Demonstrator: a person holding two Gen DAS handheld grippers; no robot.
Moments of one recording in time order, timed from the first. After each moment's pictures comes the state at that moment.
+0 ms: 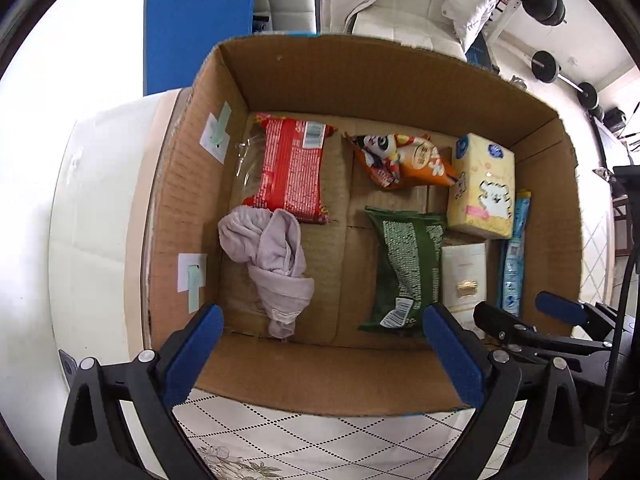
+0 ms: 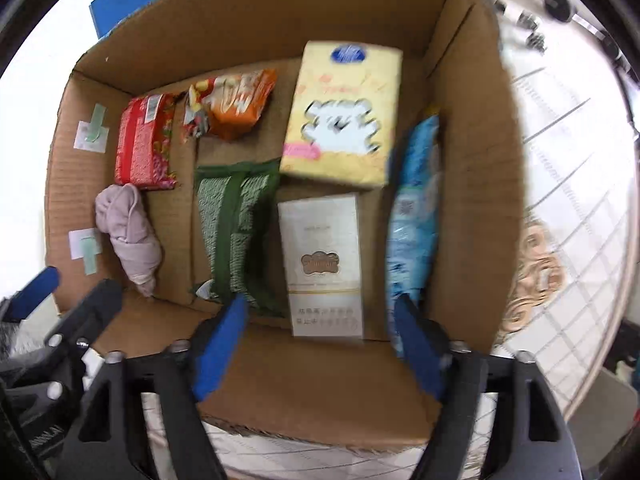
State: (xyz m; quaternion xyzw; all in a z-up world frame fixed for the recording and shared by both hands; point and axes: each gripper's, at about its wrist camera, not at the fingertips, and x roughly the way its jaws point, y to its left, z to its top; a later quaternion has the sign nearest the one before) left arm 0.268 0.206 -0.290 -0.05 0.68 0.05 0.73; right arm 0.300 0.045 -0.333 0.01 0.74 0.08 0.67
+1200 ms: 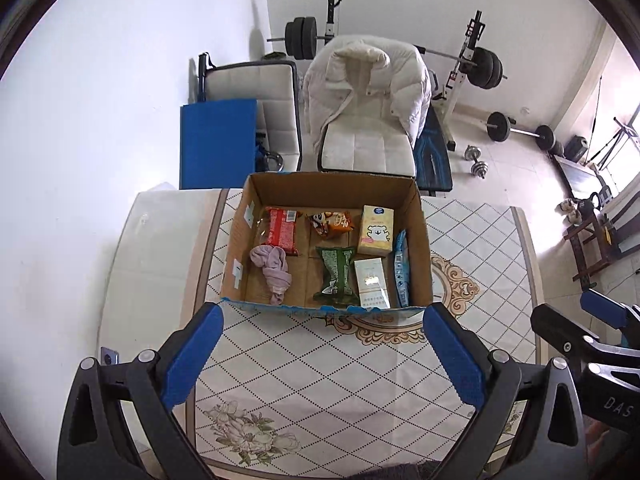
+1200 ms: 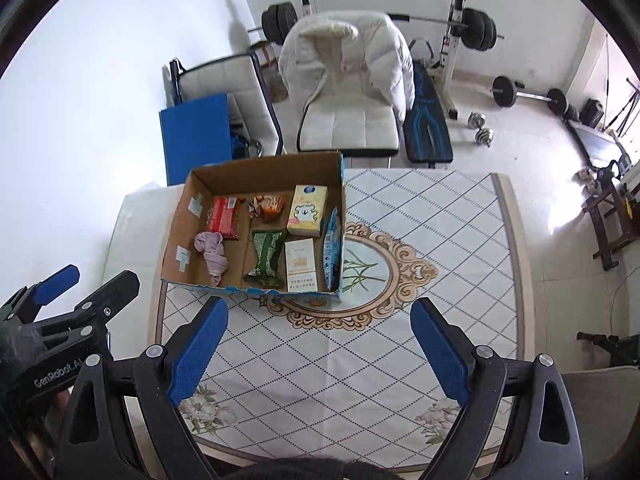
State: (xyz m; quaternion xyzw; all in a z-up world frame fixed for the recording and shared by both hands) left arm 0.129 0.141 -0.055 -0.02 0.53 0.03 0.85; right arm 0.126 -0.067 -0.036 0.03 0.55 0.07 0.83
